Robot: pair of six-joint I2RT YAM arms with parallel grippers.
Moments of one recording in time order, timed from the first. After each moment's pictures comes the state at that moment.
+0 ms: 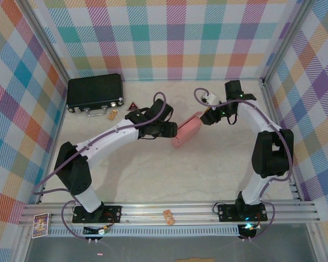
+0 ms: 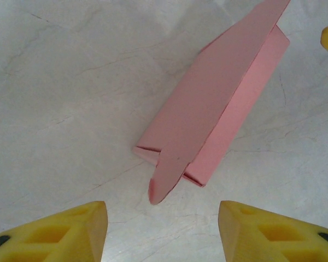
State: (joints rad) left arm -0.77 1.68 1.45 -0.74 -0.05 -0.58; right arm 0.13 1.77 1.42 -0.77 -0.60 -0.69
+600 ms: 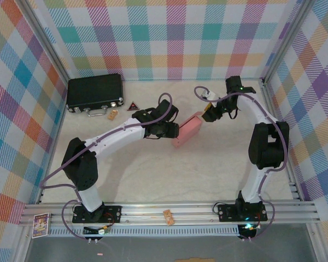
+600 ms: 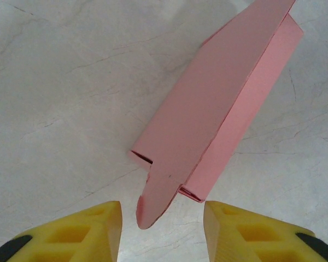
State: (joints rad) left arm -0.79 1.75 1.49 -0.74 -0.05 -0.58; right arm 0.10 1.89 1.57 -0.89 -0.63 -0.87
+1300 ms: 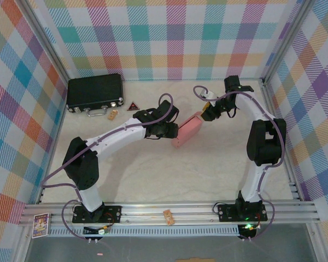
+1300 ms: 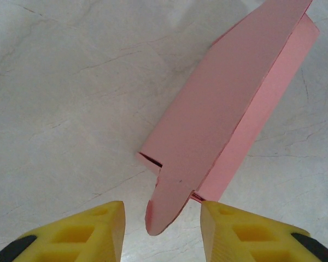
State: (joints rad) left arm -0.79 1.76 1.49 -0.74 -0.08 -0.58; right arm 0.10 1.95 1.62 -0.90 -0.67 -0.90
